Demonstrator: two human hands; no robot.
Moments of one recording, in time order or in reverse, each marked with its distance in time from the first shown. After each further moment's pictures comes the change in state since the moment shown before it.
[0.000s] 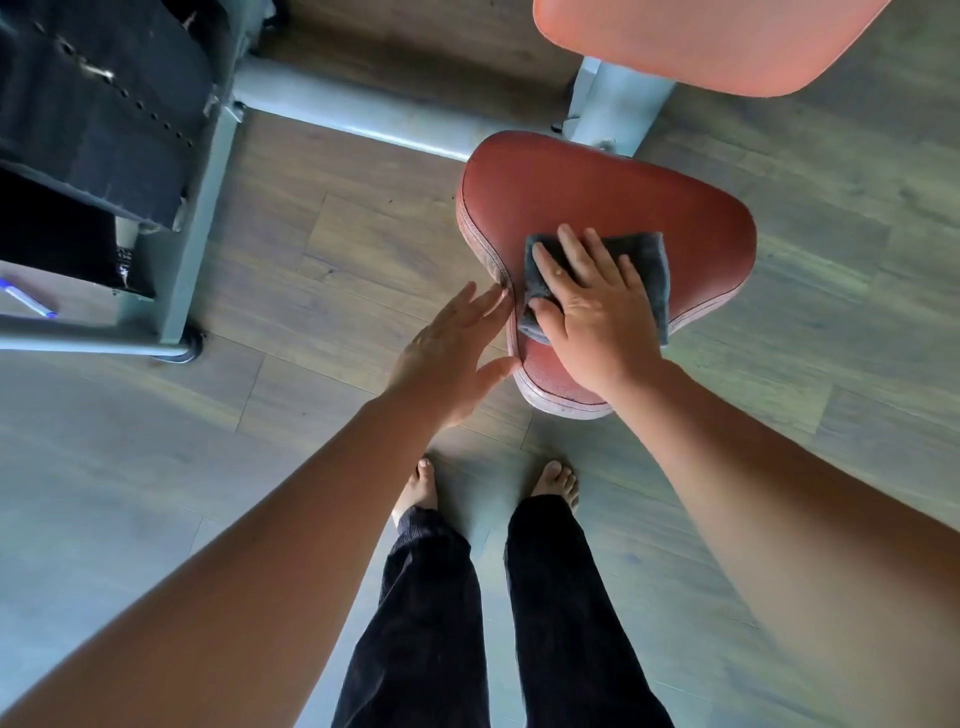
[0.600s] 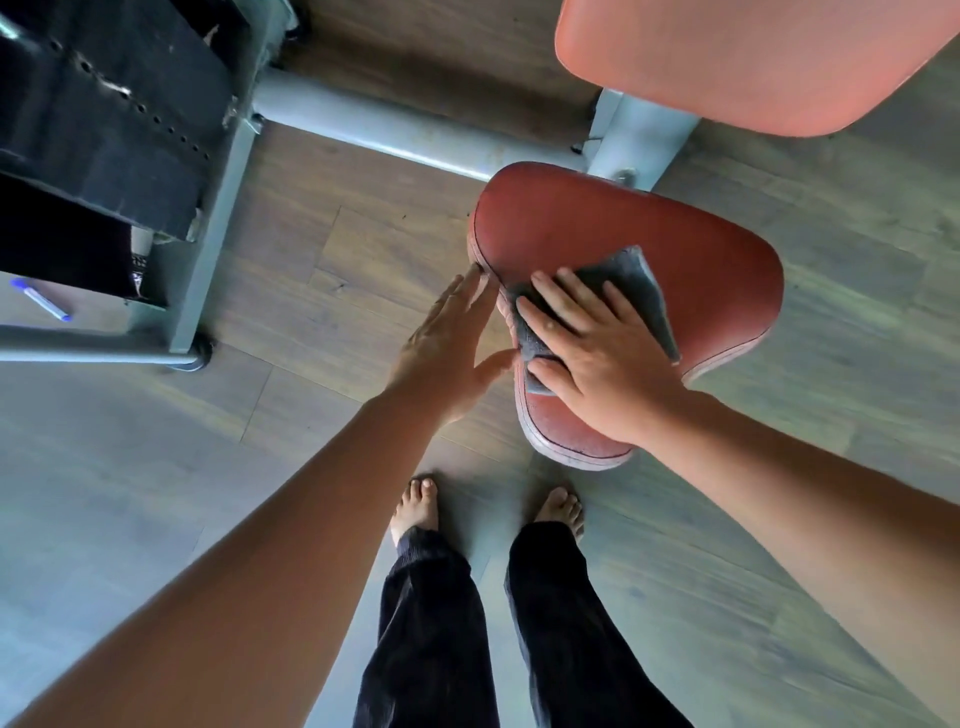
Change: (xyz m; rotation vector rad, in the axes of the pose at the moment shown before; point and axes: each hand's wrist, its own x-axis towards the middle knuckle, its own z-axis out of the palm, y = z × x) left_hand 0.042 -0.016 -0.009 -0.035 0.103 -0.100; right_hand 0.016 0.014 -0.013 -0.071 -0.163 -0.309
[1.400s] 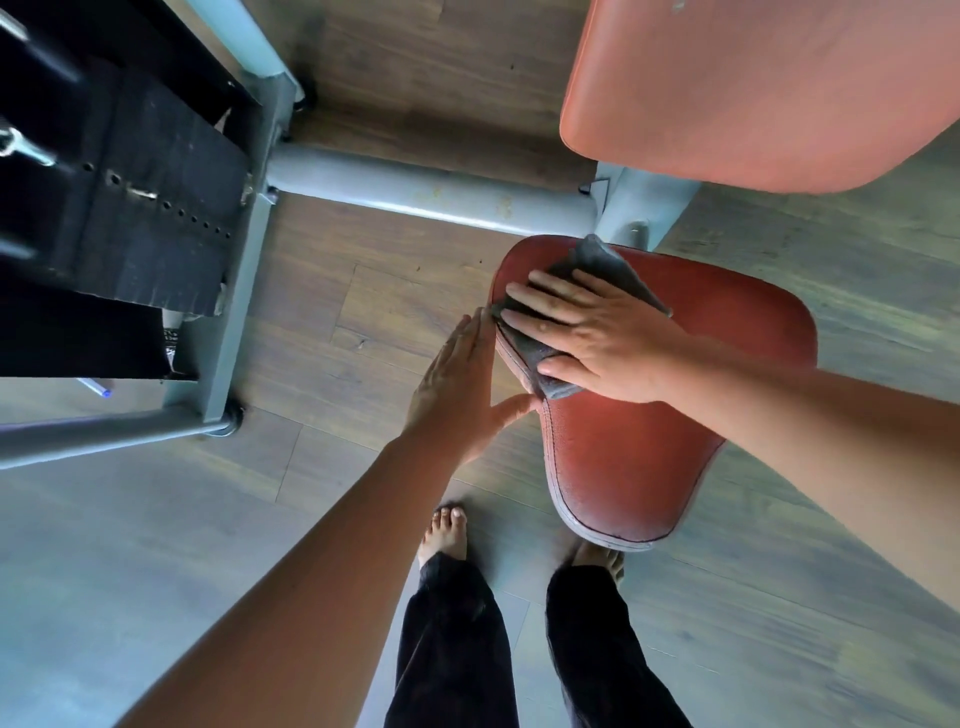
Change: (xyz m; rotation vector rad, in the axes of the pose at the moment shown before) left_hand 0.045 -0.015 -0.027 0.061 -0.043 -0.021; right_hand 0.098 0.052 -0.023 -0.089 -0.139 -0.279
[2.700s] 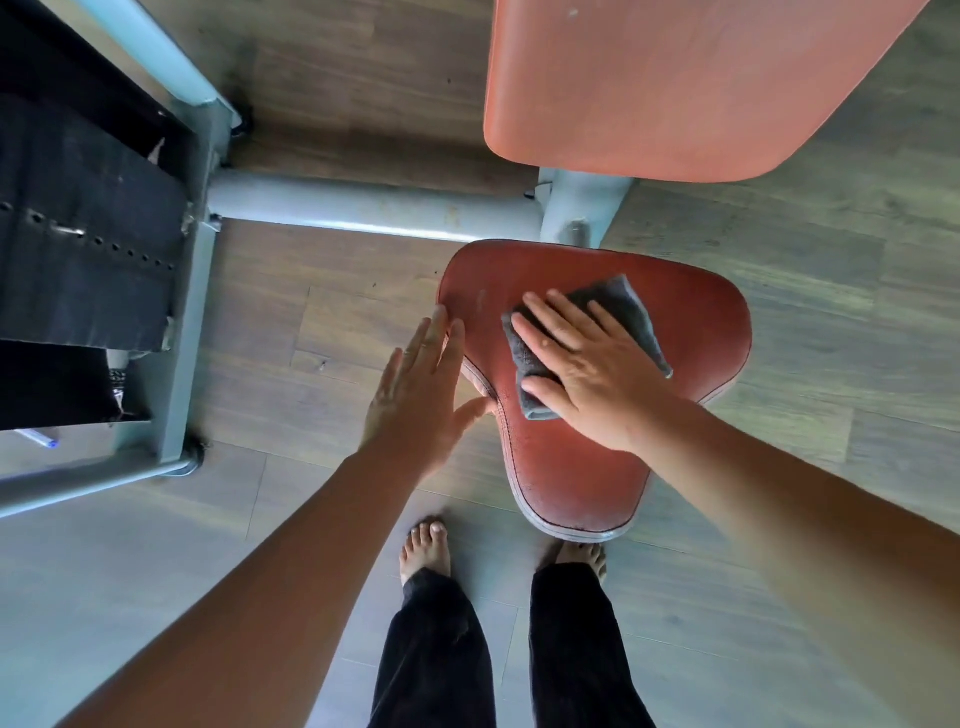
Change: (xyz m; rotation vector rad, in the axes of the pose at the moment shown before) left_hand -0.001 0.006 -0.003 0.229 -0.034 0.093; right_hand -0.053 -0.032 0.025 0.151 0.132 0.411
